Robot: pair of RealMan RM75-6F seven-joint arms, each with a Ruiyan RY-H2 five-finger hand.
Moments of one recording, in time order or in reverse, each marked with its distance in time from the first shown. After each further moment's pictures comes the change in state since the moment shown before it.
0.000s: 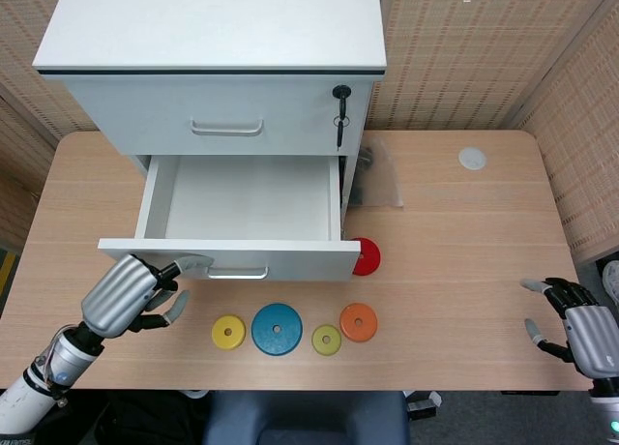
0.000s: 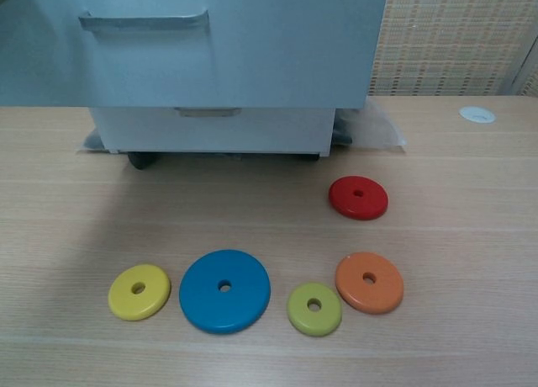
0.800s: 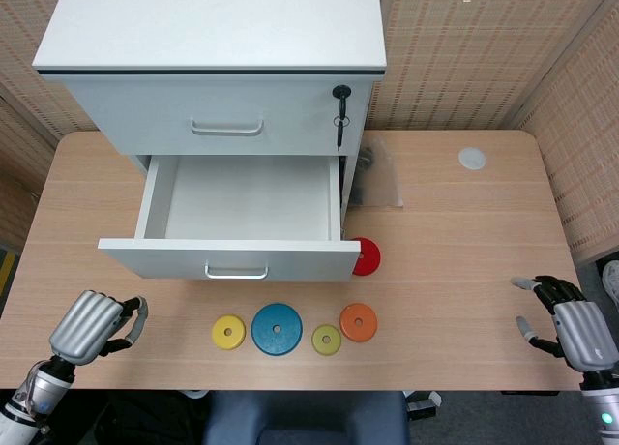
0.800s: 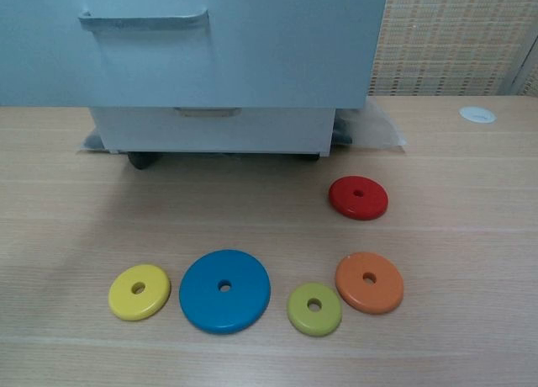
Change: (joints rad) left arm 0.196 -0.145 0.128 0.228 -0.043 0.050 0.229; right arm 0.029 -0.012 0.000 0.005 0.007 -0.051 -0.007
